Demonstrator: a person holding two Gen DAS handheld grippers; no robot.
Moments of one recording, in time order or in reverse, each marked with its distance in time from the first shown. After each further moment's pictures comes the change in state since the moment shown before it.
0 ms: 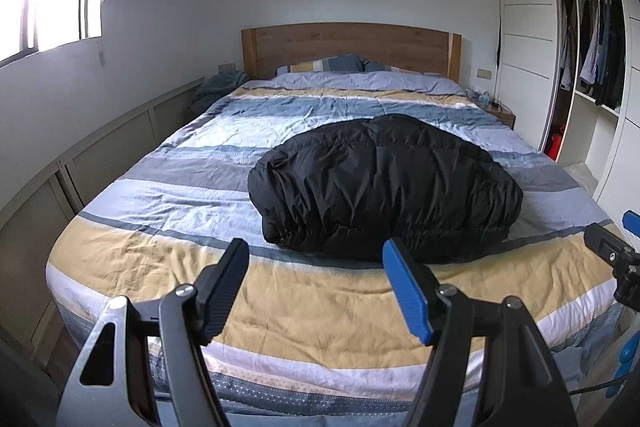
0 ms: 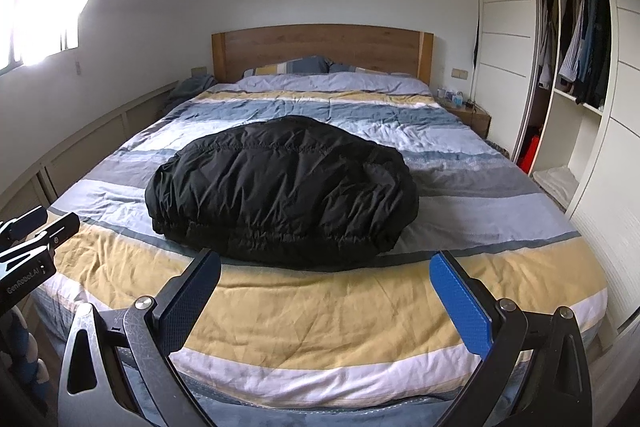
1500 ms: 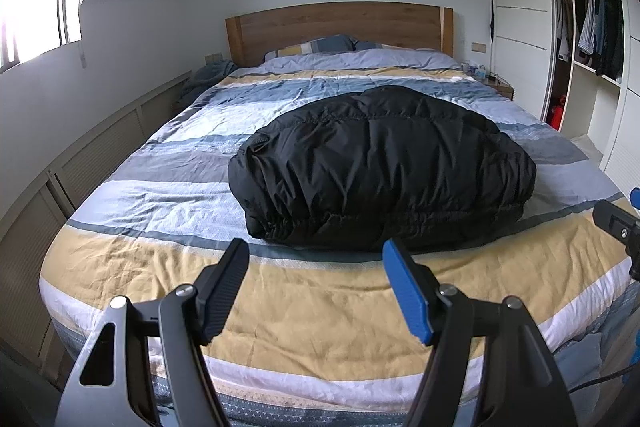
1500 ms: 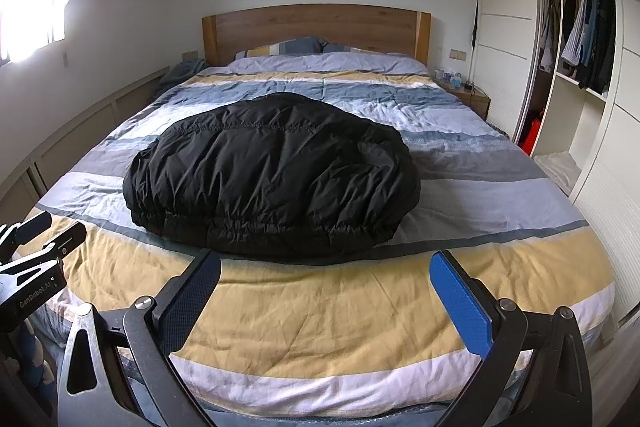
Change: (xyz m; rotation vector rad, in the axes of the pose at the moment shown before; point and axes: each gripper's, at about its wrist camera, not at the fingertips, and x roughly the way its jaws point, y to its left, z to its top) left arm 0.055 -0.021 -0.005 0.072 0.053 0.000; right arm 0.045 -0.011 0.000 0.014 0.060 -0.012
